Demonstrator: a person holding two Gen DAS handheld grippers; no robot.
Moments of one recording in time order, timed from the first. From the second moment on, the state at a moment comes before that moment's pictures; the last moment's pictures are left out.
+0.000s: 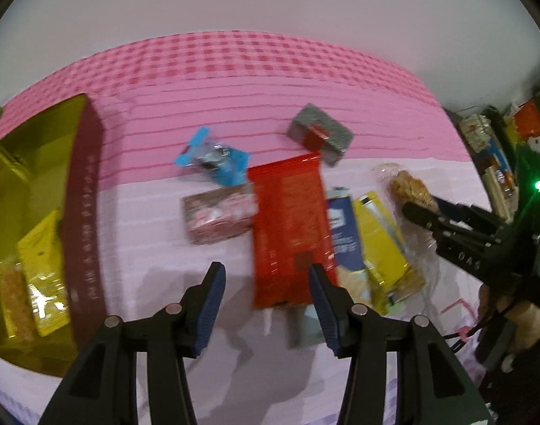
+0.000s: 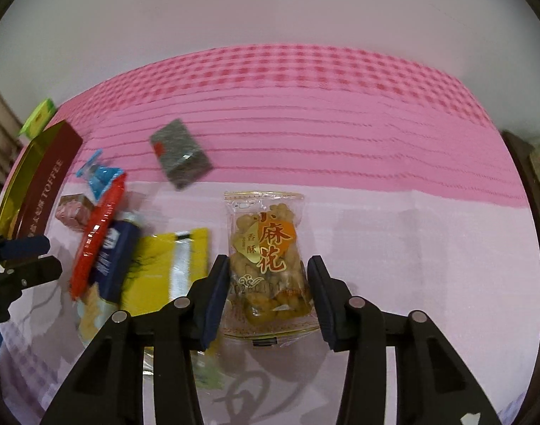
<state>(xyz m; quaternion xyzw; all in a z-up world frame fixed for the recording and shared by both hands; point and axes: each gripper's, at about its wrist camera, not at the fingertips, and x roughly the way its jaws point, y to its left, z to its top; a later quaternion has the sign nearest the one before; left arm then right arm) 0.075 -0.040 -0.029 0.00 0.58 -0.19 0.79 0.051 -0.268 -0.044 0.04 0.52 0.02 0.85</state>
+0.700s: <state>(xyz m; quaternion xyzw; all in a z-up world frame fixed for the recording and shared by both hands) 0.113 -0.064 -0.059 -0.07 0.60 -0.19 0.77 0.039 -0.279 -0.053 0.05 0.51 0.01 0.86</state>
